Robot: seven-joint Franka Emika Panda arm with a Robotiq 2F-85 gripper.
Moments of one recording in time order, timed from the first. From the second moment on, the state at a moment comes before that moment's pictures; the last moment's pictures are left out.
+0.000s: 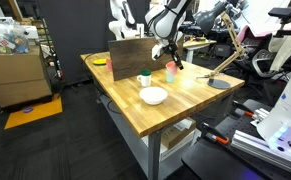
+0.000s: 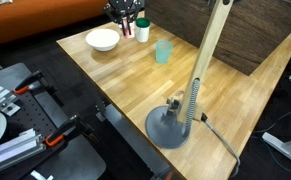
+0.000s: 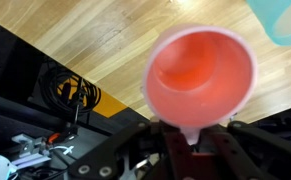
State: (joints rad) arm 0.62 0.36 -0.52 -2.12 -0.34 2.11 2.60
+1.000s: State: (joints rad) arm 1.08 0.40 -0.84 -2.61 0.11 2.71 2.60
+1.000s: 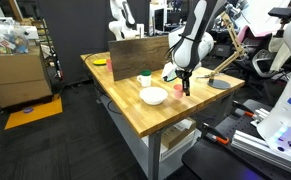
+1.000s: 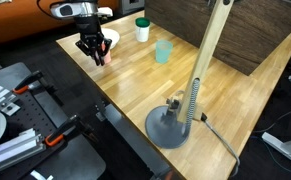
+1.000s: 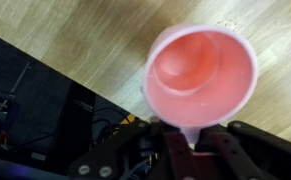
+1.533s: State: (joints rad) arm 1.05 0.38 -0.80 -2.61 0.15 2.72 2.59
